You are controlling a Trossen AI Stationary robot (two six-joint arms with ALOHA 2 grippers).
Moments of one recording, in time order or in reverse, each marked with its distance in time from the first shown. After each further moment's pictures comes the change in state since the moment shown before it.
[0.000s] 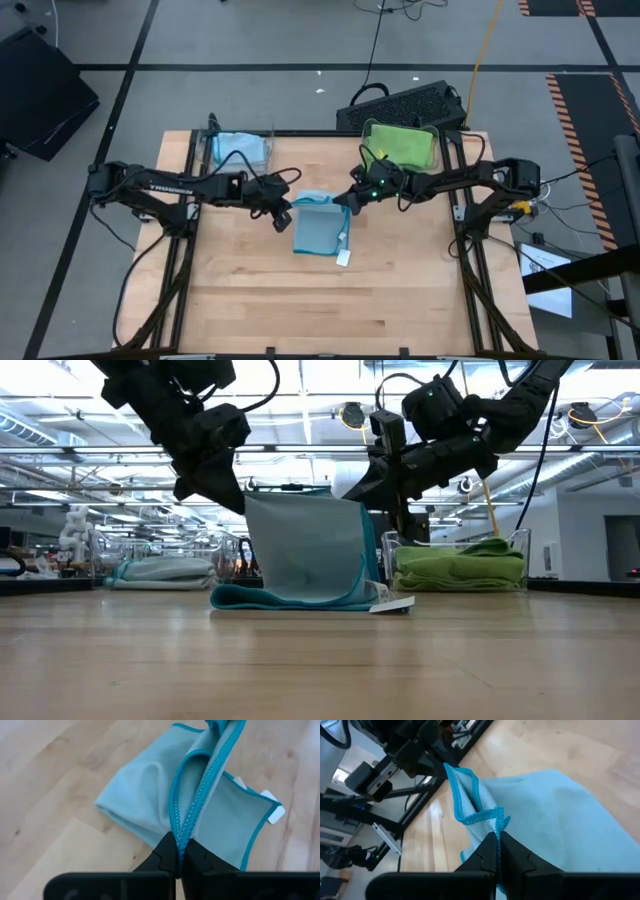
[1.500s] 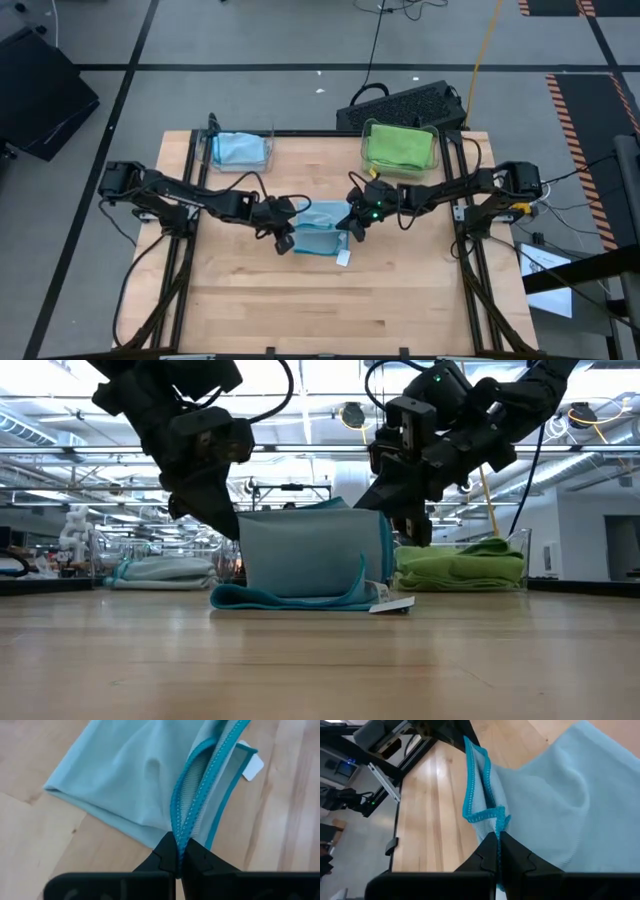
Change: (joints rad) left arm -0.158 0.130 0.002 0.019 0.041 -0.083; right arm 0.175 0.000 0.001 -0.138 0.009 -0.084
